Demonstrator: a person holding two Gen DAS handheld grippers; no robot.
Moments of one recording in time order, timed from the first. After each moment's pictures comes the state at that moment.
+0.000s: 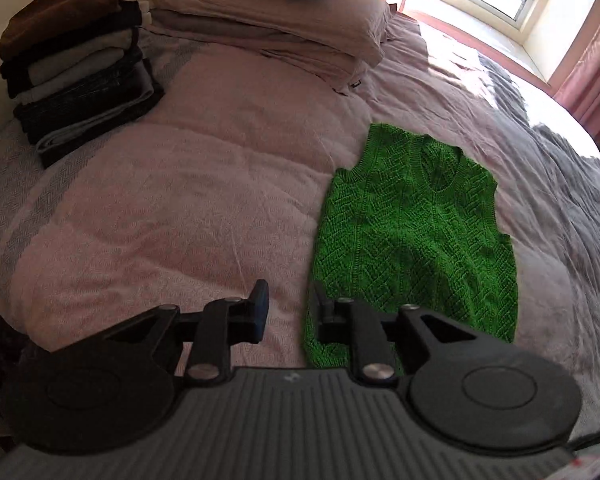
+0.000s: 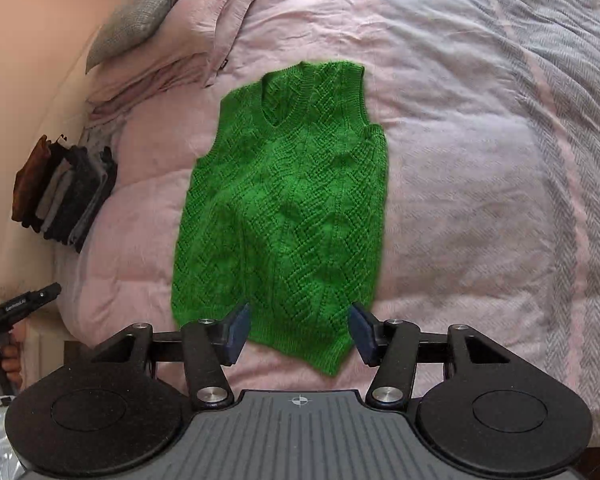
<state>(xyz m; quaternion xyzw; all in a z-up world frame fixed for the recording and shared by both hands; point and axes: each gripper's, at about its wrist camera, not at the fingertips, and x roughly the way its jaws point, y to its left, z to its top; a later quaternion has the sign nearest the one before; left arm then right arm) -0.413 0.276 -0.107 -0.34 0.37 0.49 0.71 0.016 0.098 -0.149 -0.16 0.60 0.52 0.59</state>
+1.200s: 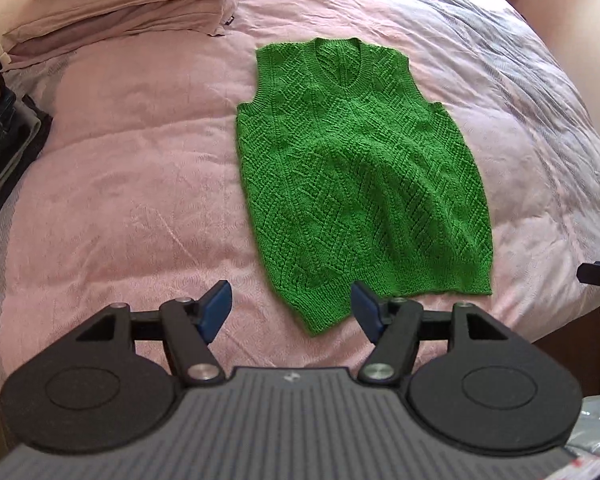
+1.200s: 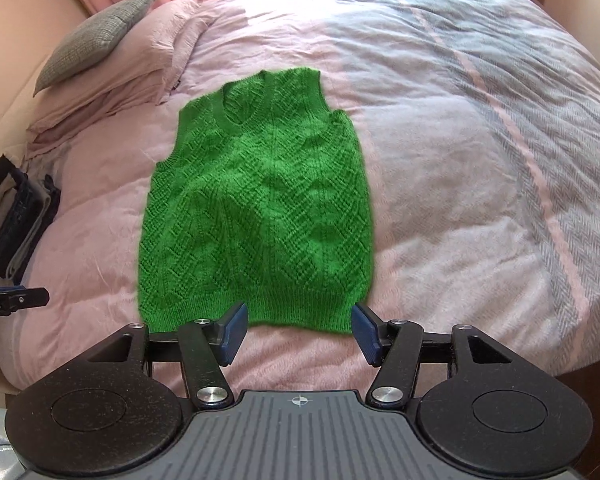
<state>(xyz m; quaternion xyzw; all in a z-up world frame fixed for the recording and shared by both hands) -0.378 0.256 -0.128 -0.24 0.51 0.31 0.76 -0.140 0.036 -0.144 -0.15 0.53 0.43 0.71</state>
